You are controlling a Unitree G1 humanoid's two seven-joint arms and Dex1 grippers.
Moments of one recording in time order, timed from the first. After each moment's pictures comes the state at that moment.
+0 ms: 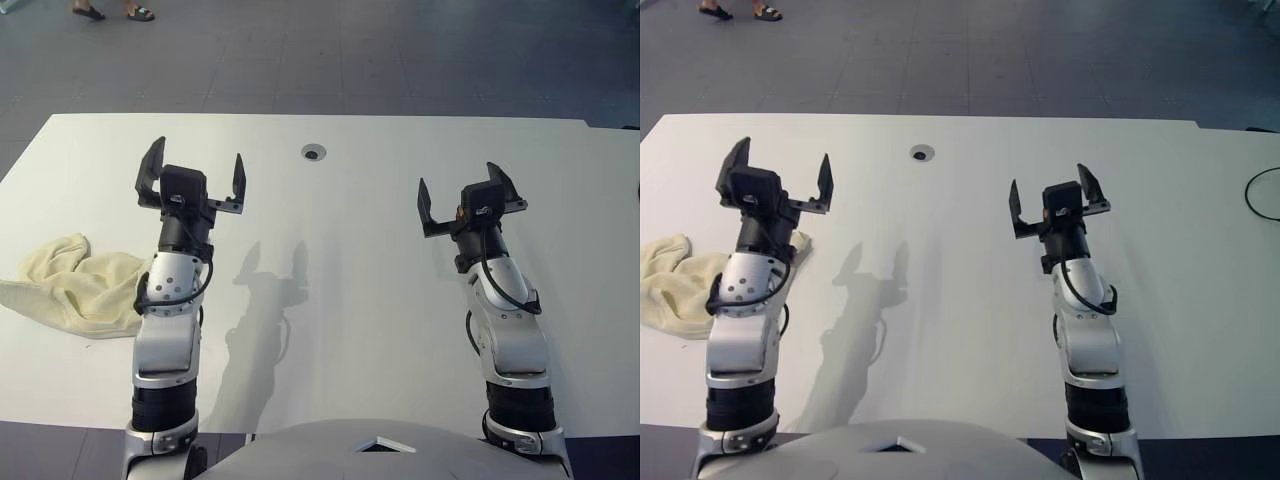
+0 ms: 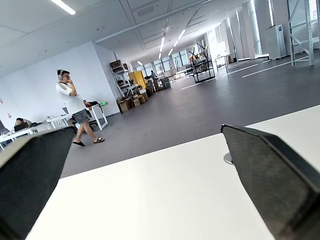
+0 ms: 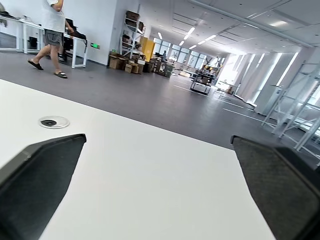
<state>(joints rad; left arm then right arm) -0.07 0.24 0.09 -0.41 0.09 0.18 -0.09 -0.02 -0.18 0.00 -0.40 -0.09 0.31 0.05</state>
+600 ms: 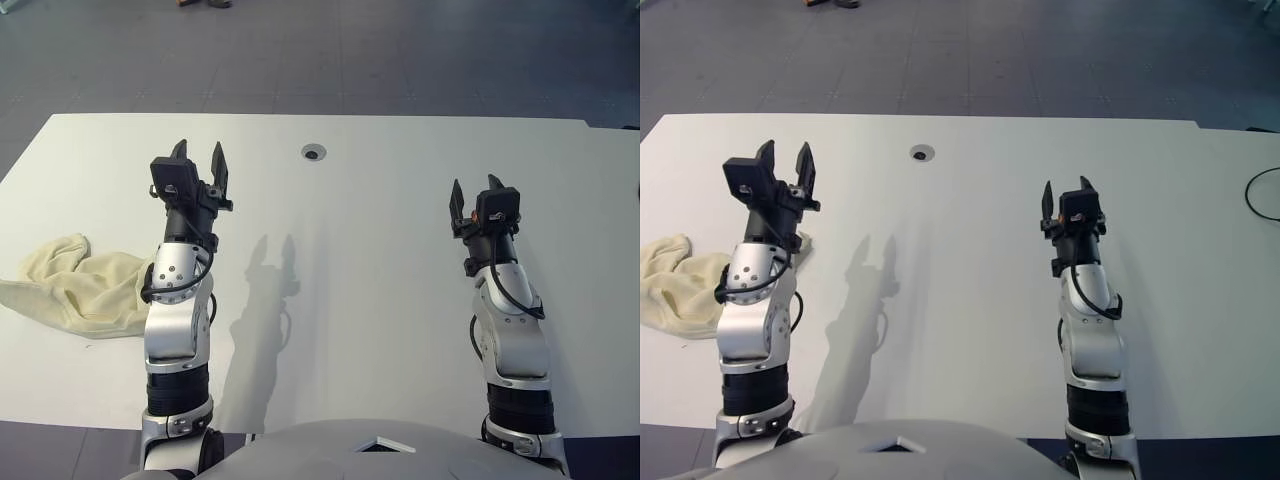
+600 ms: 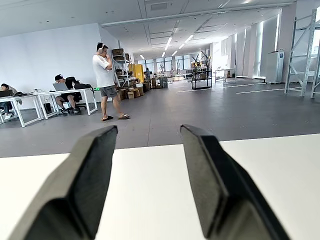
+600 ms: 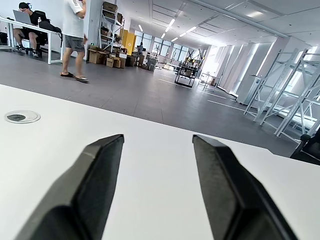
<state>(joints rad) -0.10 0.13 0.12 -0.37 -0.04 0.21 -0.05 0.00 -0.16 -0.06 -0.35 -0.09 0.27 0.02</state>
